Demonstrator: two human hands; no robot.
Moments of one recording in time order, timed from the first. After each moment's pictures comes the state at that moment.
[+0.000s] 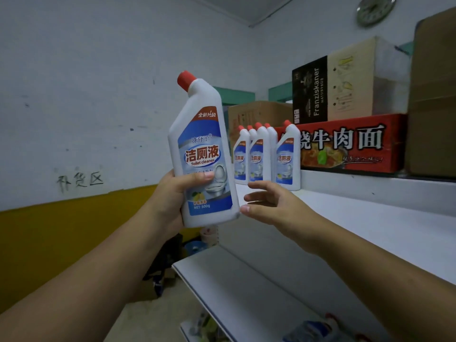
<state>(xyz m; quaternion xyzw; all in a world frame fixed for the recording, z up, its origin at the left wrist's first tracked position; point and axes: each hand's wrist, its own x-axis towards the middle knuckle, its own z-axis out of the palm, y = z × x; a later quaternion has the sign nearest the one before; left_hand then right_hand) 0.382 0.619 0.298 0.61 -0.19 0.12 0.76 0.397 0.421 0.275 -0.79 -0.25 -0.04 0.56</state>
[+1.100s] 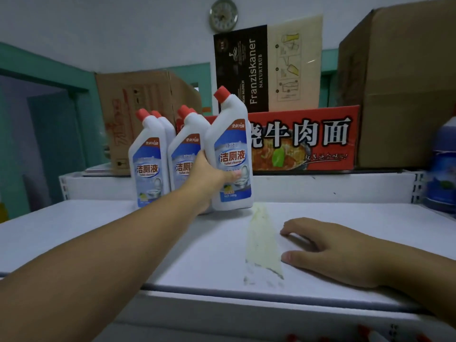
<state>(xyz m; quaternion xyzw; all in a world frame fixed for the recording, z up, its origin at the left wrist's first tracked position) 0.718 0.504 0.305 0.64 -0.31 -0.07 0.69 0.517 0.404 0.262 -0.98 0.15 -0.03 0.12</state>
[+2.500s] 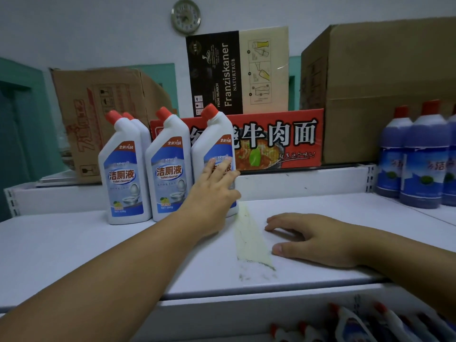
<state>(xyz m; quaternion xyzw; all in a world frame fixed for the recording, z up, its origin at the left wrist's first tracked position) 0.714 0.503 0.279 0.73 -0.57 0.37 -0.06 0.520 0.404 0.262 -0.98 0.17 -0.05 0.12</state>
